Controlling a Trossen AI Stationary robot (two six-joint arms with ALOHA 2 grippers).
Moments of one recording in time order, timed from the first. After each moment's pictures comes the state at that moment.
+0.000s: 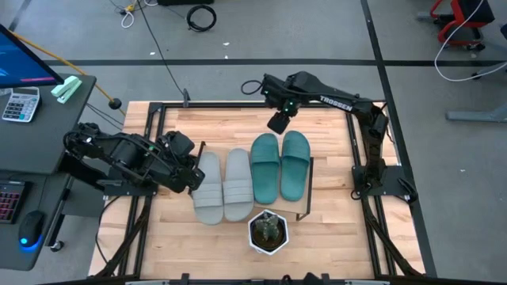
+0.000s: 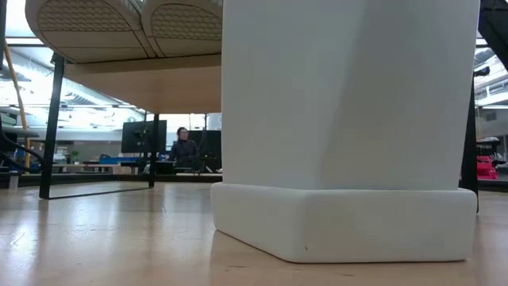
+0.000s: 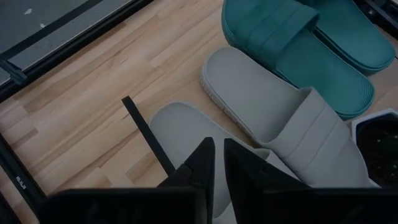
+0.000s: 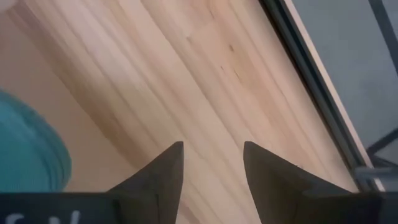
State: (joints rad) left arm -0.42 1.39 1.74 -1.54 -0.61 -1.16; right arm -0.46 1.97 1.97 -1.38 0.12 0.15
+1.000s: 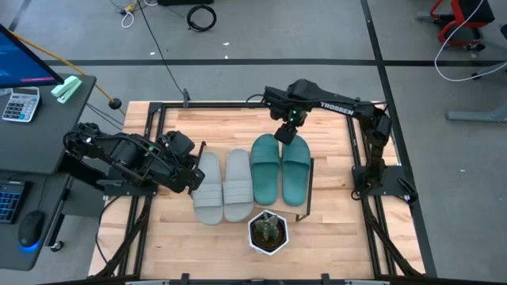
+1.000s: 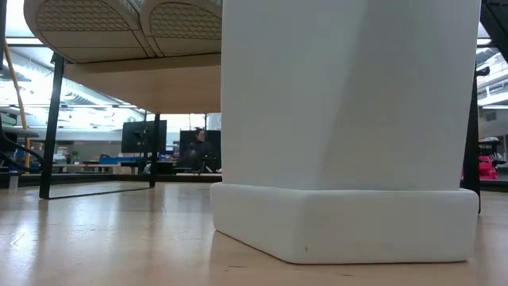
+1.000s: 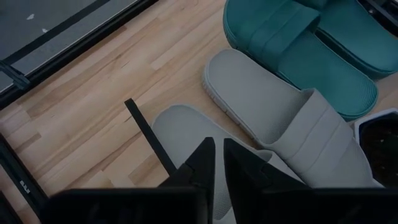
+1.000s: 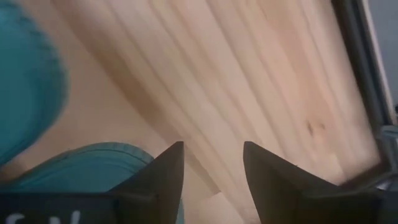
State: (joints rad) left arm -0.42 1.39 1.74 -1.54 -0.62 -1.14; right arm -0.42 1.92 1.85 -1.49 0.10 0.17
